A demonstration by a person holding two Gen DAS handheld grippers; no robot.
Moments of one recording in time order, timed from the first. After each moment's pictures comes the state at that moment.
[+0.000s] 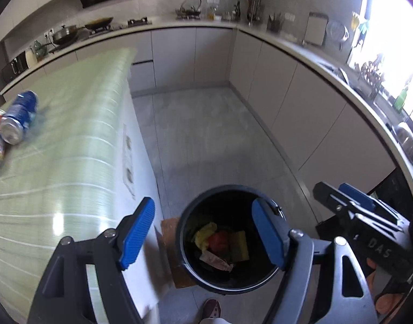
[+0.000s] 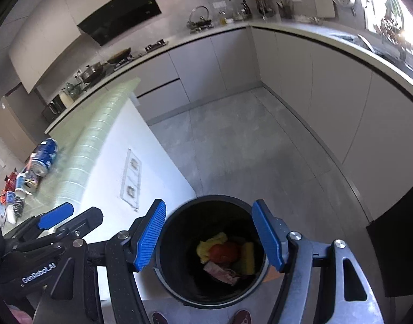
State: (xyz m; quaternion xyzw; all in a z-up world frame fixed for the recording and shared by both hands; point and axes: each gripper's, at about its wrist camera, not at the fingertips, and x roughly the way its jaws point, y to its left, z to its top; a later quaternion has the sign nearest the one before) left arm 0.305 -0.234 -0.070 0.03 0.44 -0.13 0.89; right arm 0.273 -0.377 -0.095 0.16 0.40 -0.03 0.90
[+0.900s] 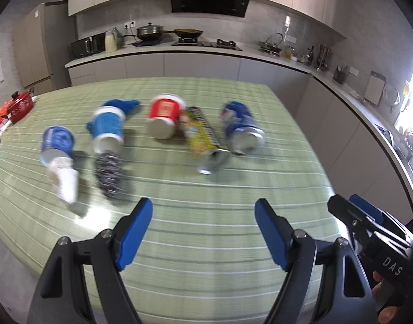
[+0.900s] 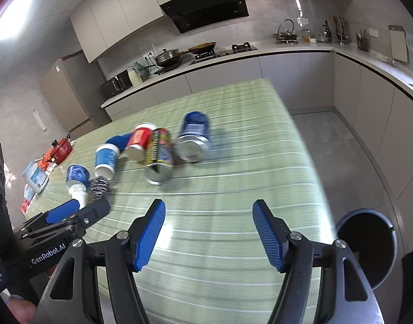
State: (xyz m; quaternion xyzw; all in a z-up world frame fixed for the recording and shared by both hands) left arm 0.301 0.121 -0.011 -0.04 0.40 0.00 0.92; right arm 0.313 0.004 -0.029 0.10 0.37 0.10 0.92
